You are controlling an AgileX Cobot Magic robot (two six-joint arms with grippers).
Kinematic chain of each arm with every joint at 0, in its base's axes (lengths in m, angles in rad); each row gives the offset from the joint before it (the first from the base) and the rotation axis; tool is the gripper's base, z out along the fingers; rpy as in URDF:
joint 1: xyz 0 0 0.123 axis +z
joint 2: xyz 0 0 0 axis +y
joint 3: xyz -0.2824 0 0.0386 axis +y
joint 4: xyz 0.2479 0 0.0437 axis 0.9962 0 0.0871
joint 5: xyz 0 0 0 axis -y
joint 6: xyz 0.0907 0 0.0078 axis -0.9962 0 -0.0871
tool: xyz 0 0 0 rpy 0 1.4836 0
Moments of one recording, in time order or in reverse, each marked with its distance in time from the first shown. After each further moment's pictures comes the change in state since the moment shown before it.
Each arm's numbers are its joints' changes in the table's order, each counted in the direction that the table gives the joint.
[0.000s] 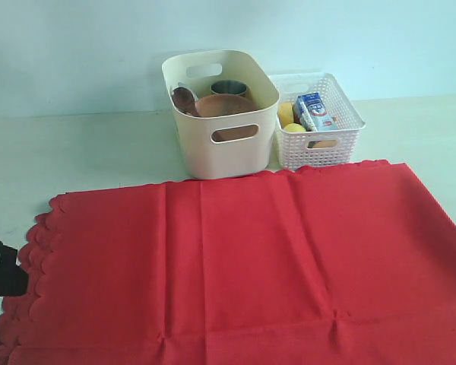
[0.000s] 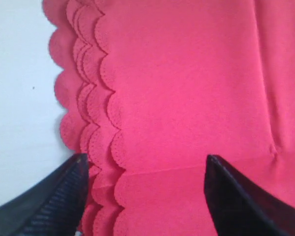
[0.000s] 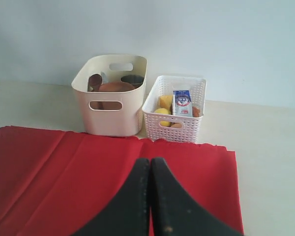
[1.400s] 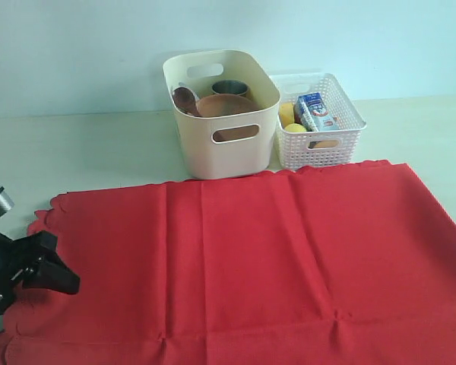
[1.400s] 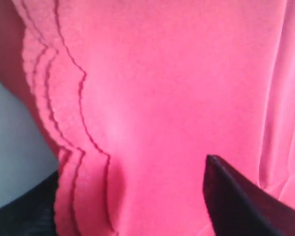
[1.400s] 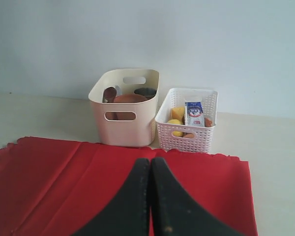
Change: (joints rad) left arm 0.234 0.625 -0.135 -0.685 -0.097 -0.762; right arm 0.000 -0.110 0.005 0.047 -0.040 0.004
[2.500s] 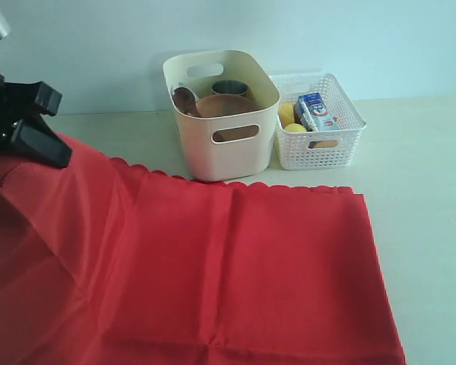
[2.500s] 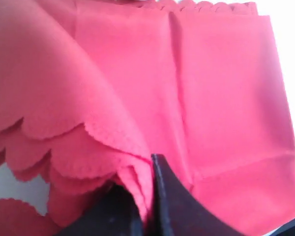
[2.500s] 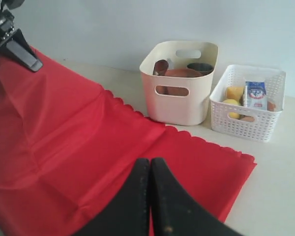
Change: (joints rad) left arm -0.263 -0.377 -0.438 0.473 -0.242 0.527; right arm 0.000 0.107 0.070 0.296 0.014 0.276
